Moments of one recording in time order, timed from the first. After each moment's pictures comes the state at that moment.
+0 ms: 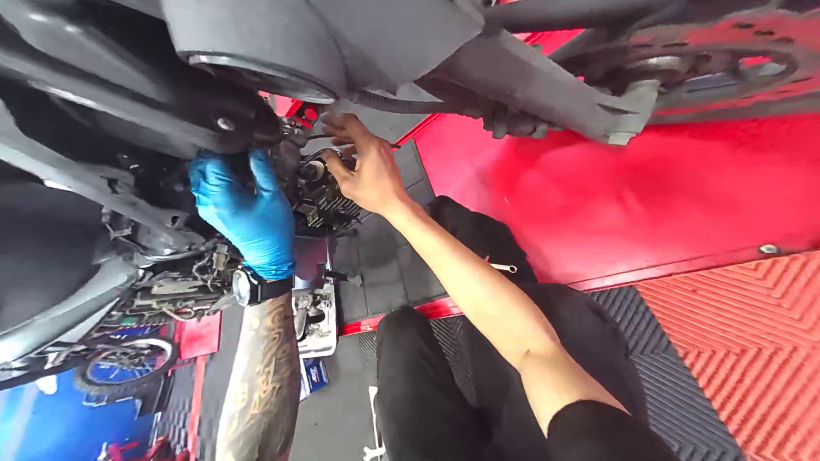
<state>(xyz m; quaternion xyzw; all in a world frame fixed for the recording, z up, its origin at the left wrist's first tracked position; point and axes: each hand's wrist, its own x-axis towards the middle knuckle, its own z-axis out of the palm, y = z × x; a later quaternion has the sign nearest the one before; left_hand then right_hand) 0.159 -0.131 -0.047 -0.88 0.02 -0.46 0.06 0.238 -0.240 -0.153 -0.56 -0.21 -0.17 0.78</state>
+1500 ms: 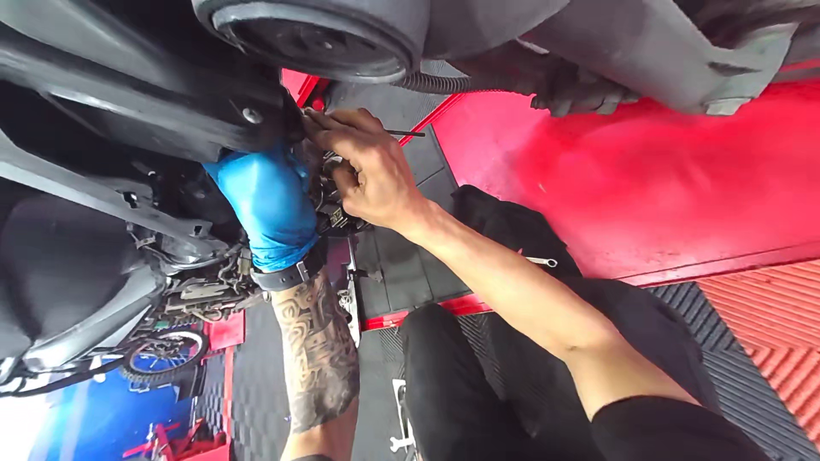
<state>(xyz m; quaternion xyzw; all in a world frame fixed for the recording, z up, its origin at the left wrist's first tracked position) 0.197 -0.116 -0.046 -0.81 0.19 -0.32 -0.45 0.223 -0.228 -0.130 -0.54 -0.27 -0.33 0.72</state>
